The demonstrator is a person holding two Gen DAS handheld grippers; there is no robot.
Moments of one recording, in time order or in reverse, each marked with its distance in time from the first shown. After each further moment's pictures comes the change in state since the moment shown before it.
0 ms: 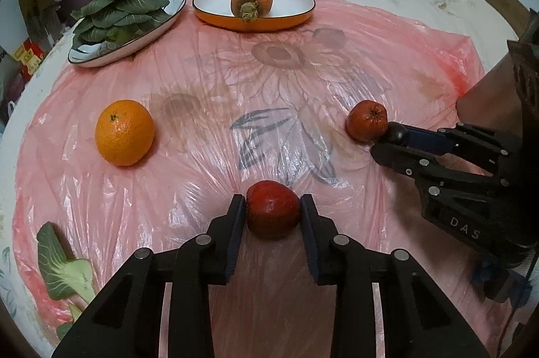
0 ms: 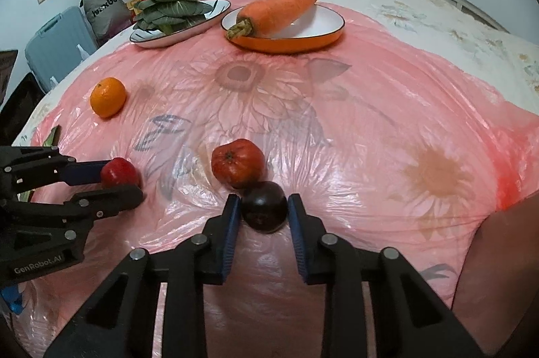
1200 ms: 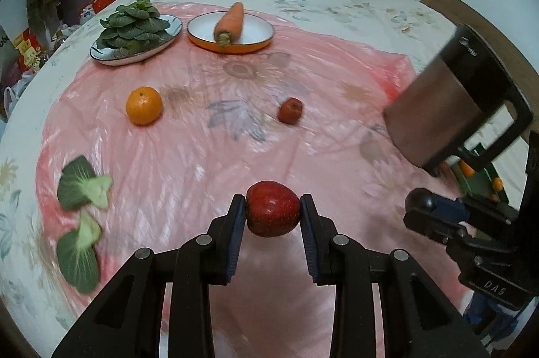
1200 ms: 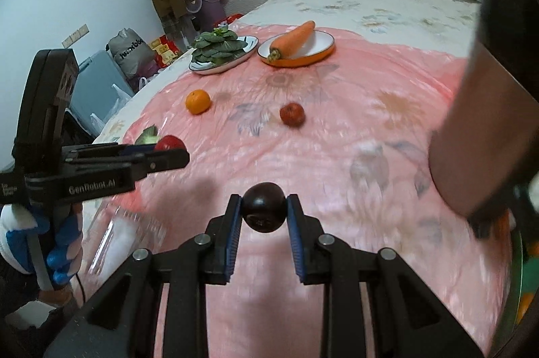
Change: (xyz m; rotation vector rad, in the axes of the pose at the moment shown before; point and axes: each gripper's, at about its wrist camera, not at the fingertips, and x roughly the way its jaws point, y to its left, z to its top) left arm -0.107 -0.032 -0.055 -0.035 -0.088 -0.119; right arm -0.155 0.024 -0.096 0.140 -0.119 0.124
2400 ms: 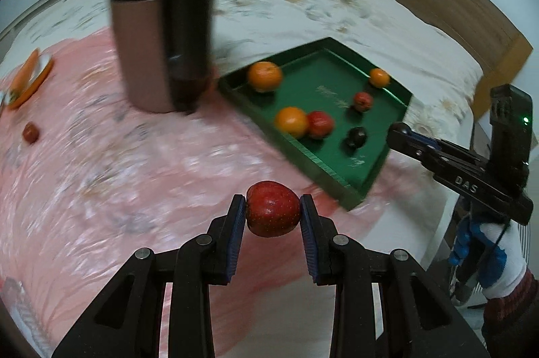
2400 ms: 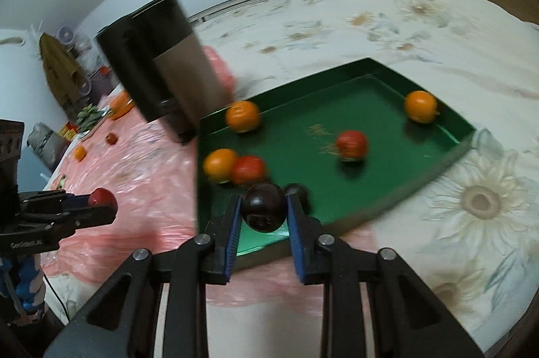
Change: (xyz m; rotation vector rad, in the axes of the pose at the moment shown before) left arm 0.013 -0.324 -0.079 0.417 0.121 -0.263; right arm -0.232 -0.230 -0.185 0.398 -0.204 -0.346
